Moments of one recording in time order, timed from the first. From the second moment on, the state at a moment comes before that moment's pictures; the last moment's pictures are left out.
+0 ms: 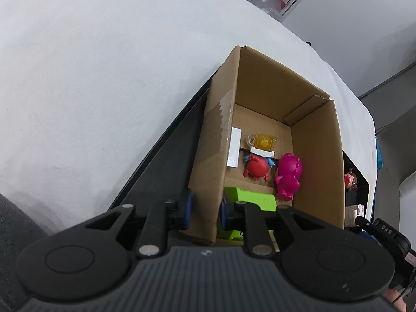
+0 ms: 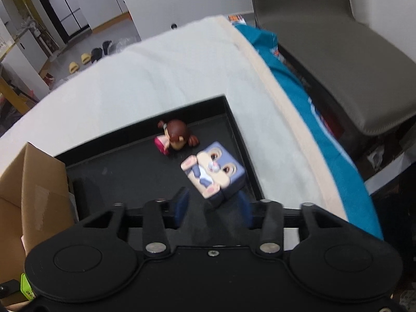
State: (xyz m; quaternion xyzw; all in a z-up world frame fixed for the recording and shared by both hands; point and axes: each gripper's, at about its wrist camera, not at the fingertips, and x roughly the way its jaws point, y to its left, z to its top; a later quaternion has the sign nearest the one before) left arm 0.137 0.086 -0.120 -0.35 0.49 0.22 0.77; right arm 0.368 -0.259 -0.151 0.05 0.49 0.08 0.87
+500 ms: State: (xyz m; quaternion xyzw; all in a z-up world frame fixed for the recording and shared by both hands) left arm 0.134 0.084 -0.121 -0.35 0.49 0.22 0.77; right arm 0.391 -0.234 -0.162 -0.02 0.48 0.10 0.87
